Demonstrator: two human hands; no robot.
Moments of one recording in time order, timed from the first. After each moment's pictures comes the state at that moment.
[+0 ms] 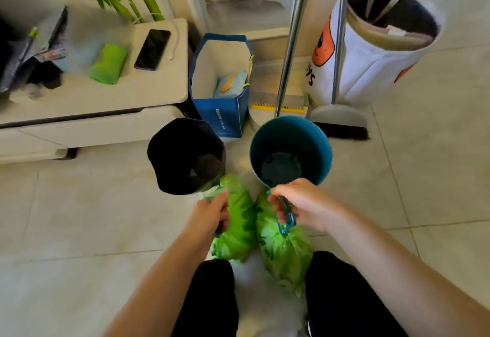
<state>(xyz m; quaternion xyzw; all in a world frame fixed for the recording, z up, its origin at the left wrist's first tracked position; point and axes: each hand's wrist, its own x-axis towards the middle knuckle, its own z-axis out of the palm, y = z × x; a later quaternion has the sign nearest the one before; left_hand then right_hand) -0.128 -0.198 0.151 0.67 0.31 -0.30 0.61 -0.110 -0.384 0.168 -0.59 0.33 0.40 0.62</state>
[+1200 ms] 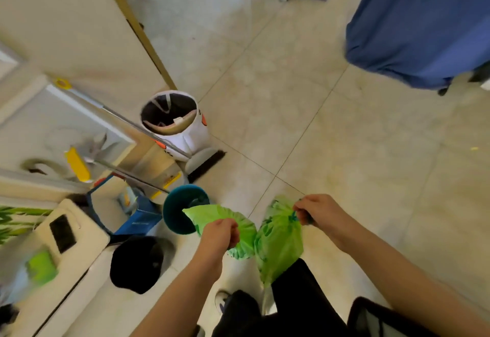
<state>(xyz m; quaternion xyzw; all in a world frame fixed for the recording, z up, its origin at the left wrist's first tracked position) -0.233 -0.443 0.530 0.75 0.06 -0.51 0.41 -0.388 -0.597 0.547 -0.51 0.56 0.03 0.65</state>
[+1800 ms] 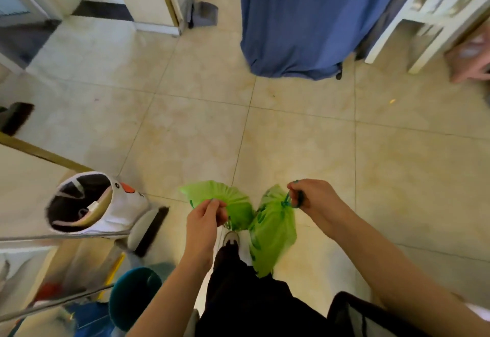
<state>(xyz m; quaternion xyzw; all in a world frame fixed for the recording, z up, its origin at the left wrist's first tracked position) -0.327 -0.704 0.556 0.72 -0.17 -0.49 0.46 -0.521 -0.789 0.583 -0.28 0.65 -0.23 0.67</state>
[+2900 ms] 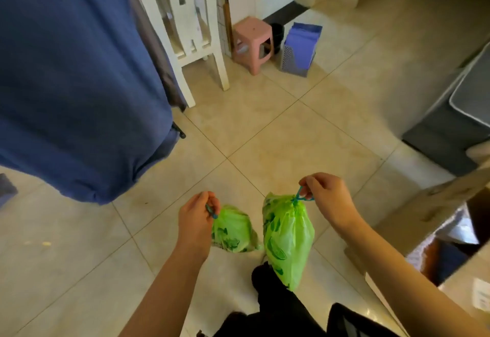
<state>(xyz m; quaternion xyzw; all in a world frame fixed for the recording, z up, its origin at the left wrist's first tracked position) -0.668 -1.111 0.571 0.52 -0.42 -0.69 0.26 -0.866 -0.967 0.597 -0.16 0.83 -0.45 0.31</state>
